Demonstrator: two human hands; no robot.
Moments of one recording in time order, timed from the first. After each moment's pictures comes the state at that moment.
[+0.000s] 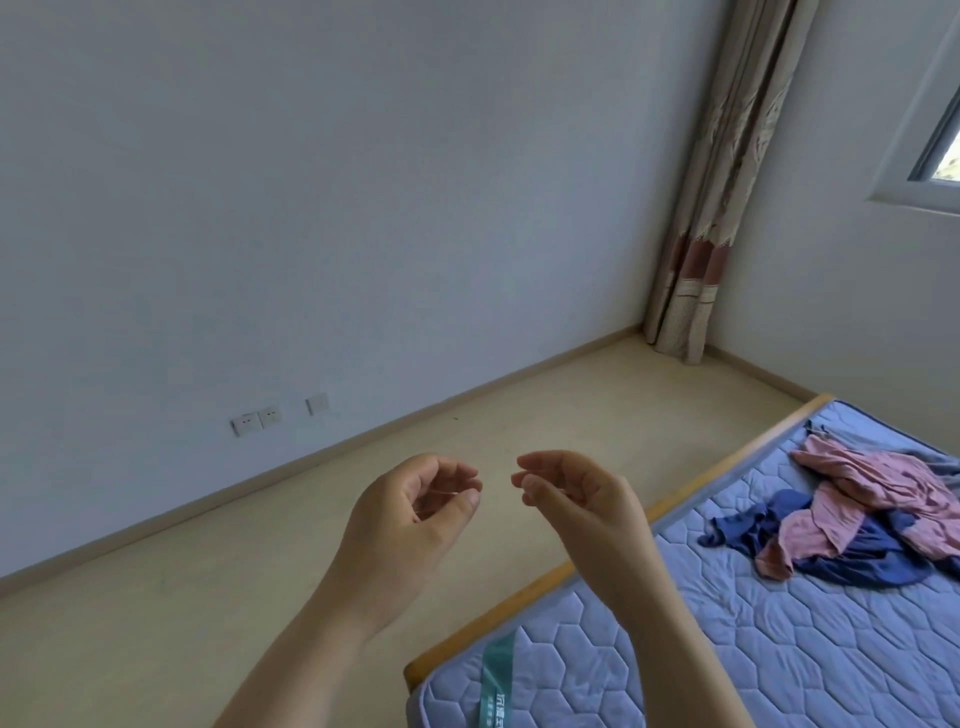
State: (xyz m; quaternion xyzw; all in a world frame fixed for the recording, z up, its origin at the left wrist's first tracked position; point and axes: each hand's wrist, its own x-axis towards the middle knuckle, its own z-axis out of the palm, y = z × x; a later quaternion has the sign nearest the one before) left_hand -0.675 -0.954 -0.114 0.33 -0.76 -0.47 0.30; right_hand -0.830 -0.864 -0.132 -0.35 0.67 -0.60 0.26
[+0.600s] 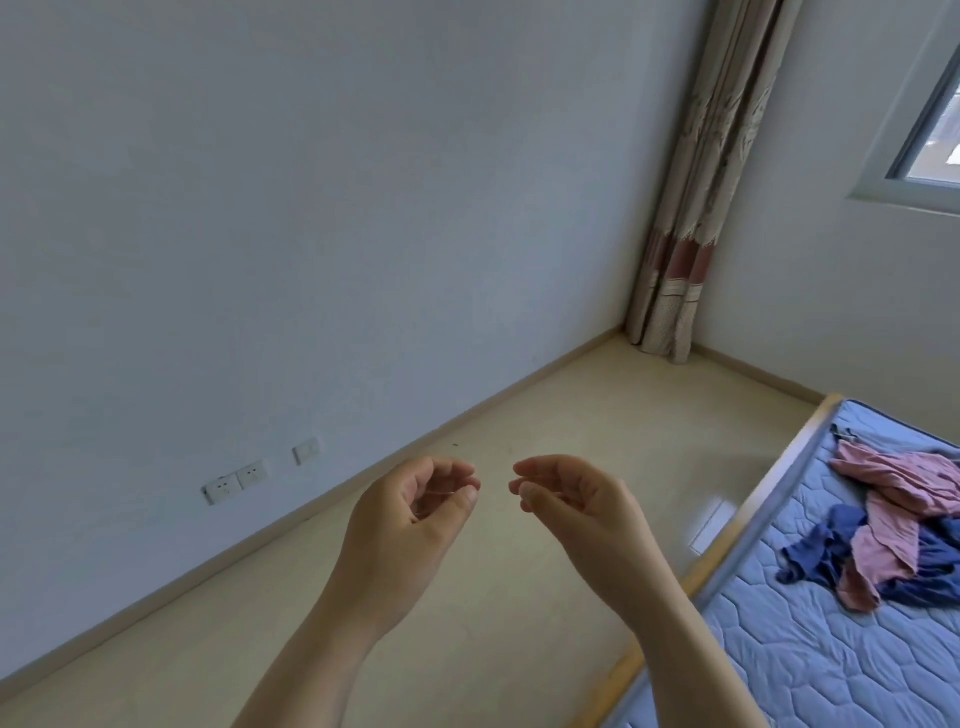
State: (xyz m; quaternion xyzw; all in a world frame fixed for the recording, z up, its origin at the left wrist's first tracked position) left_hand -0.639 -1.252 -0.120 0.29 -0.75 -0.51 0.29; right_hand -0.780 -1.140 -0.135 -0.33 0.71 -0.59 0.23
